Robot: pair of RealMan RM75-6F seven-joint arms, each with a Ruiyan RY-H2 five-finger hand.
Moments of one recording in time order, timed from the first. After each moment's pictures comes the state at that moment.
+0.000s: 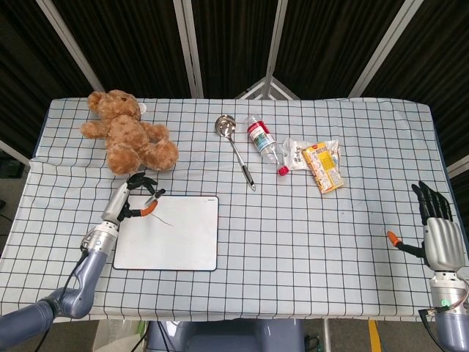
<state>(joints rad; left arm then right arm) -0.54 -1.63 -0.26 -1.26 1.27 0.98 -0.60 0.15 -1.19 0.18 -1.57 -1.38 1.43 0.18</state>
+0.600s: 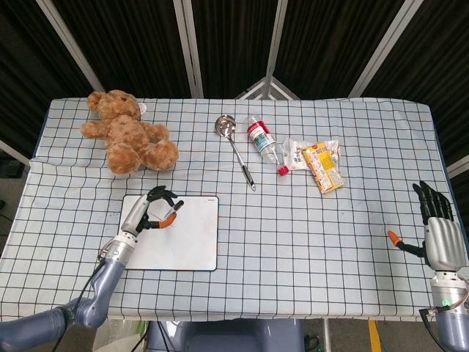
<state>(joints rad) -0.54 -1.68 -0.25 -1.38 1.20 0.97 -0.51 0.15 -1.18 0.18 -1.57 -1.37 1.43 0.19</state>
